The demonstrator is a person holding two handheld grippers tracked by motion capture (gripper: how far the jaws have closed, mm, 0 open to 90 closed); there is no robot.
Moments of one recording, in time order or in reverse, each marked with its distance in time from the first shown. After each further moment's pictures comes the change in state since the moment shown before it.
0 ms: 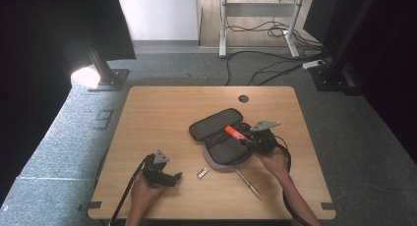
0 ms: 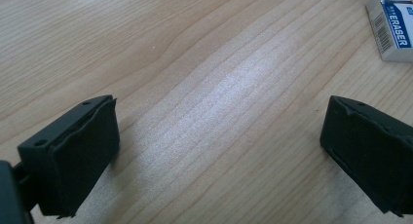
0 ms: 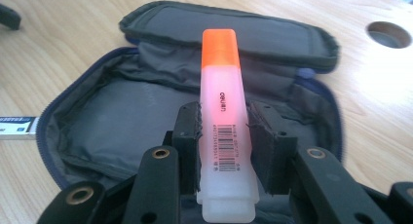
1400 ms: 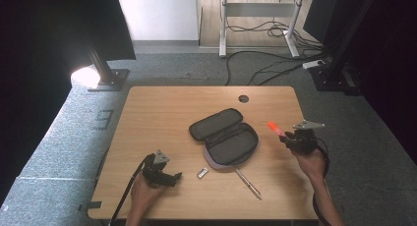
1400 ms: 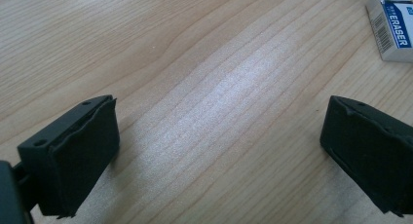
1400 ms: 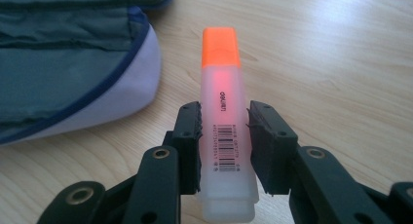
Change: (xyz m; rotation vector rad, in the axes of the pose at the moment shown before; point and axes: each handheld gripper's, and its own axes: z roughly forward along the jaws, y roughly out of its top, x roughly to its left) left arm 0.000 0.000 0.000 0.000 0.001 -0.001; right arm -0.086 -0.058 -0.071 0.007 -0.224 0.177
